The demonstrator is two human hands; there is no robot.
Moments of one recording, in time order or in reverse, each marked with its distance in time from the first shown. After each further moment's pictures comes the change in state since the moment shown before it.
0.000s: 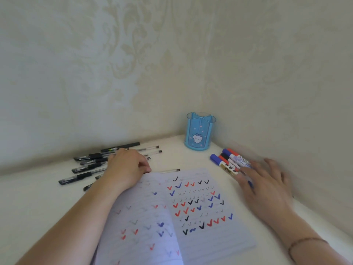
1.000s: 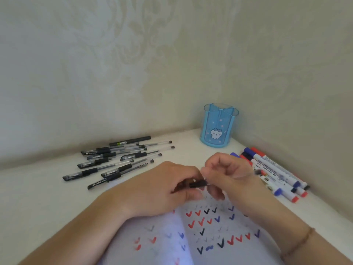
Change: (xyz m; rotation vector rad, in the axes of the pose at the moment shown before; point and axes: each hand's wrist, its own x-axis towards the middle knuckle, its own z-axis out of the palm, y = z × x) left_hand -0.024 0.042 -0.002 -0.363 -0.334 0.566; right_hand 0.022 -0.105 -0.047 1.547 -0.496 -0.166
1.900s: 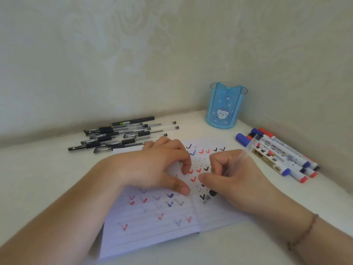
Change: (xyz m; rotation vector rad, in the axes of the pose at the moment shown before) left_hand -0.011 -0.020 -0.007 0.206 -0.210 -0.176; right_hand -0.015 0.008 0.017 -0.280 -0.014 0.005
